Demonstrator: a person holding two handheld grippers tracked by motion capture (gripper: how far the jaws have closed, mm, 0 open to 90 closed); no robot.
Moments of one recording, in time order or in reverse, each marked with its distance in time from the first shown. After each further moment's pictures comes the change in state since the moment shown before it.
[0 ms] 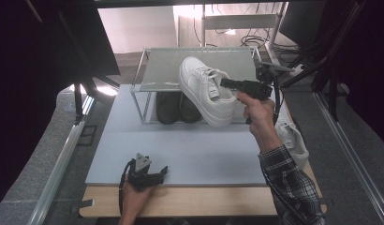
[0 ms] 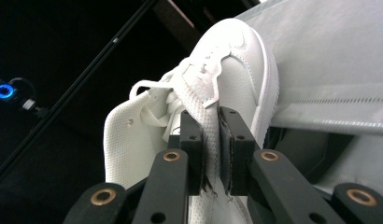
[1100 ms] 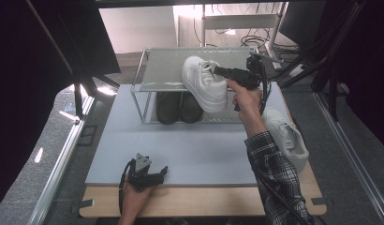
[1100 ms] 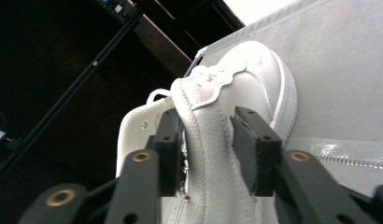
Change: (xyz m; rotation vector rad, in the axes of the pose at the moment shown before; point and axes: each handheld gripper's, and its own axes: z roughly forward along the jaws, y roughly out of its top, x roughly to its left) left arm 0.000 0.000 0.000 0.004 0.001 0.002; right arm -0.012 0.022 0.039 -0.065 -0.067 0.026
